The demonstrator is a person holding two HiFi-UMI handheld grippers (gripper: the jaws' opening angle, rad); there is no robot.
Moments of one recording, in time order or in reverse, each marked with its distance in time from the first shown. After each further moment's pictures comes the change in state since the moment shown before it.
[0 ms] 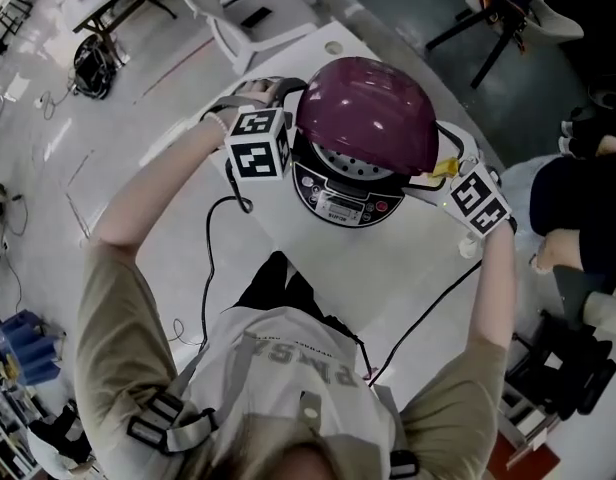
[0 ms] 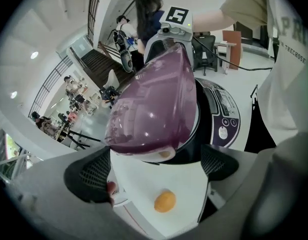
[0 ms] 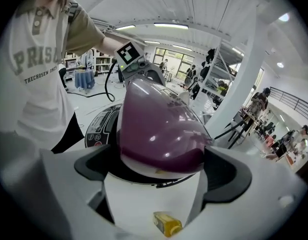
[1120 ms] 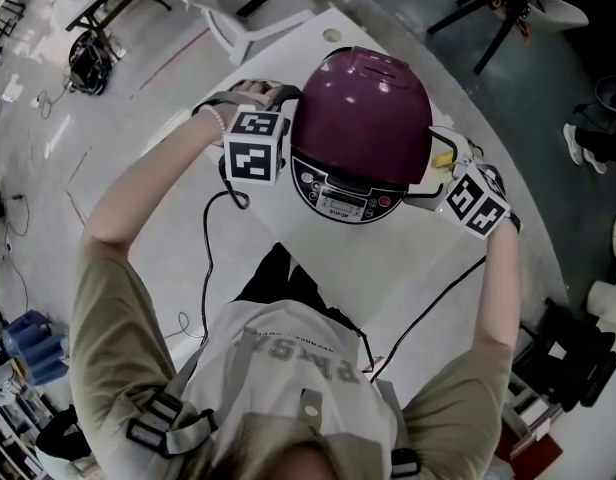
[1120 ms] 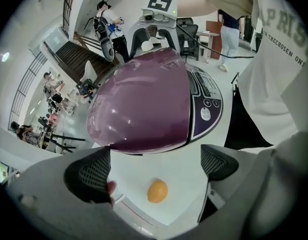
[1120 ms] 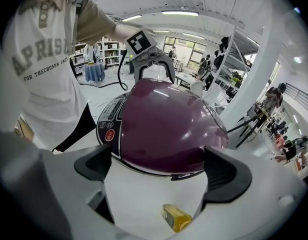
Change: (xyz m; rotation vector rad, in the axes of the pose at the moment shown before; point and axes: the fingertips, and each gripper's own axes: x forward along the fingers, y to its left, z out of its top) left arm 0.010 -0.034 -0.022 0.134 0.121 -0.191; right arm 0.012 0.032 -0.025 -0.030 0.118 0.134
